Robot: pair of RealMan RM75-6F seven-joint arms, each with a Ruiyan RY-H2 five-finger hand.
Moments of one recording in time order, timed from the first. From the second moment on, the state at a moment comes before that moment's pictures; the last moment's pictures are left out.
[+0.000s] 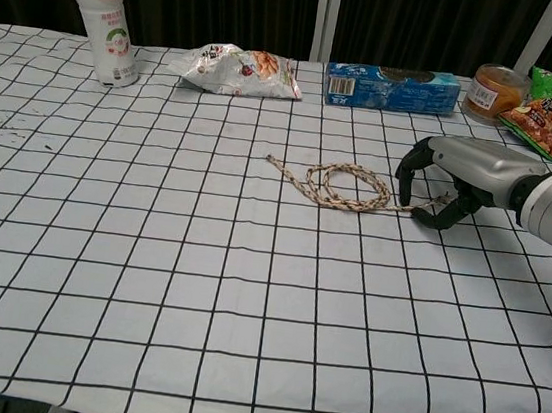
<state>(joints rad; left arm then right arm) -0.04 -1.25 -0.06 -1.41 1.41 1.48 -0.05 0.69 -1.64 0.16 -1.25 -1.20 0.84 -0.18</state>
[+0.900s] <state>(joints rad) -0.03 -1.26 -0.06 -1.39 1.41 1.47 -0.07 0.68 -1.69 0.14 -1.19 -1.25 0.92 -0.17</state>
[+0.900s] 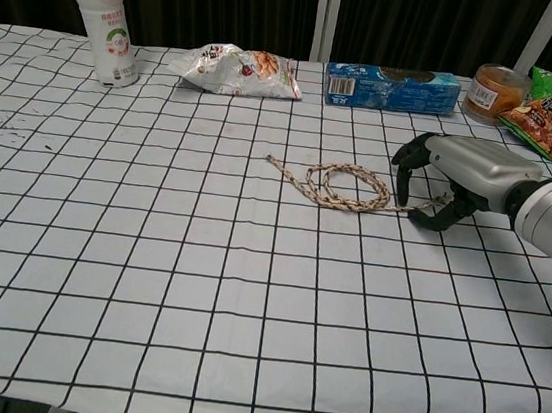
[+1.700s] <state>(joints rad) -0.03 -1.26 -0.06 -1.38 1.41 1.47 -0.08 0.68 -1.72 0.14 -1.16 -1.26 0.91 -0.18</state>
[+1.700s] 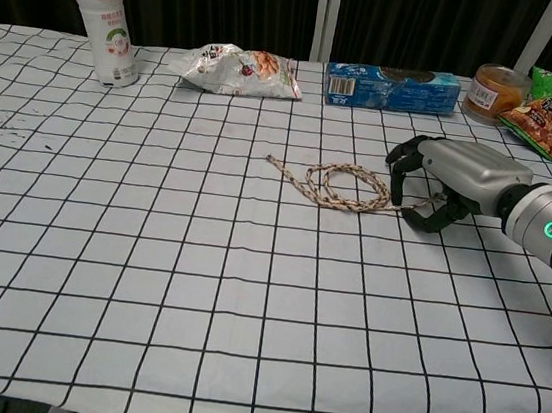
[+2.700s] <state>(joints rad) -0.18 -1.19 -0.06 -1.44 1.58 1.40 -0.12 0.67 -1.62 0.15 -1.29 -1.27 0.95 -0.24</state>
